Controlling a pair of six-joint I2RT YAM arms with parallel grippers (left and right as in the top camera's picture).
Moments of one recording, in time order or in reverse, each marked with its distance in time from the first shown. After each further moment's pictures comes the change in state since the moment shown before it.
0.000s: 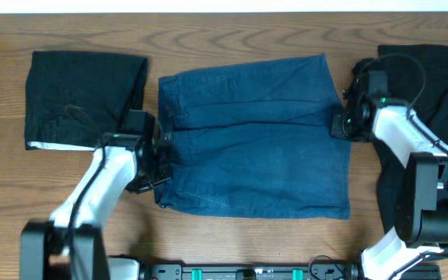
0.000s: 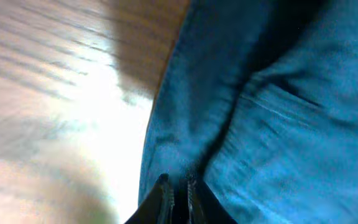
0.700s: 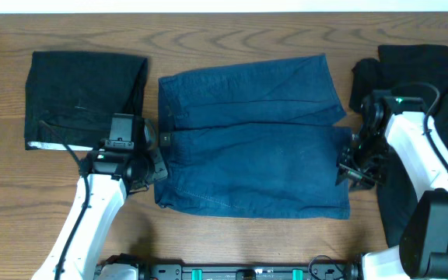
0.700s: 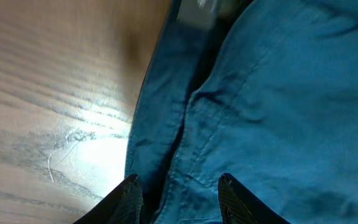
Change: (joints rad) left arm 0.000 -0.217 -0.037 0.048 0.015 -0.008; right arm 0.000 -0.177 -0.023 -0.719 -0.066 0.219
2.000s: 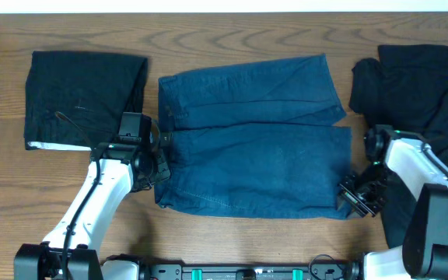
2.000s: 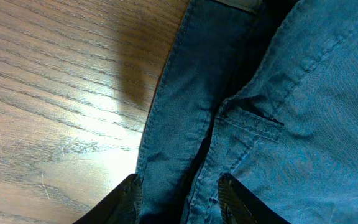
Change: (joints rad) left arm 0.000 0.139 -0.016 0.063 -0.027 0.008; right arm -0.113 -0.009 -0.284 0.185 -0.009 0.293
